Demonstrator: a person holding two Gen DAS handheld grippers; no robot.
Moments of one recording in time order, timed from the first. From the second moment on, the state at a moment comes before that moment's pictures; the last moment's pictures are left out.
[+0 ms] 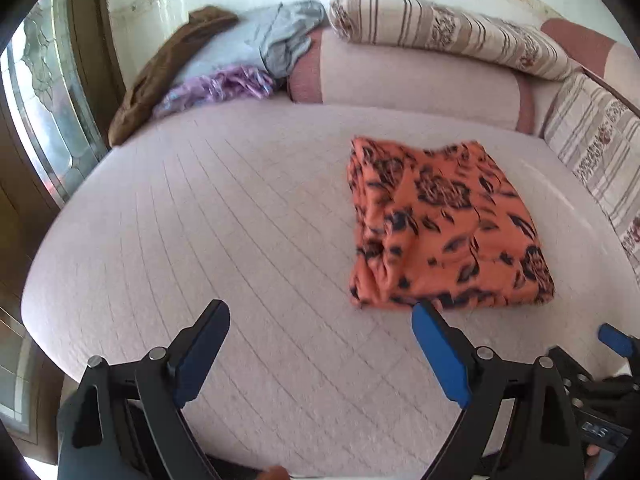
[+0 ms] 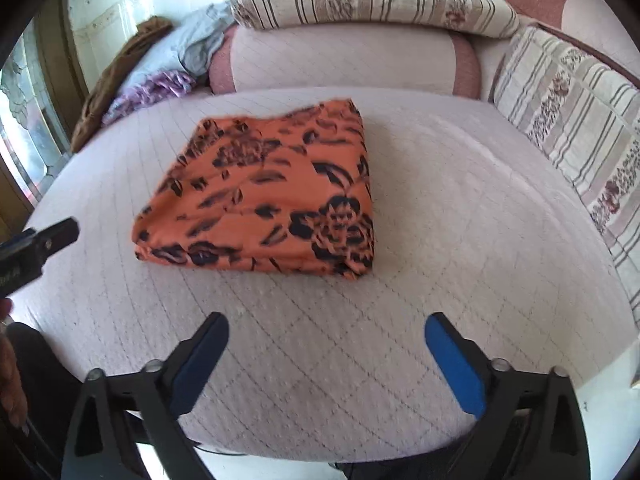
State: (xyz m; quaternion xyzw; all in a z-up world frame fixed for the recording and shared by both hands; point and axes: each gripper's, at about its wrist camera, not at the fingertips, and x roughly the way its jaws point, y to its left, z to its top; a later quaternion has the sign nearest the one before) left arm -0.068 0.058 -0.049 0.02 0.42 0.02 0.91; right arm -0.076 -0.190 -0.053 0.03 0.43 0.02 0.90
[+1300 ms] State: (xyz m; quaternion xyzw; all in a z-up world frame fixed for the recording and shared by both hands) left arm -0.046 0.016 0.008 0.05 0.37 0.00 0.93; right arm -0.047 -0.194 0.008 0.02 0.39 0.00 0.92
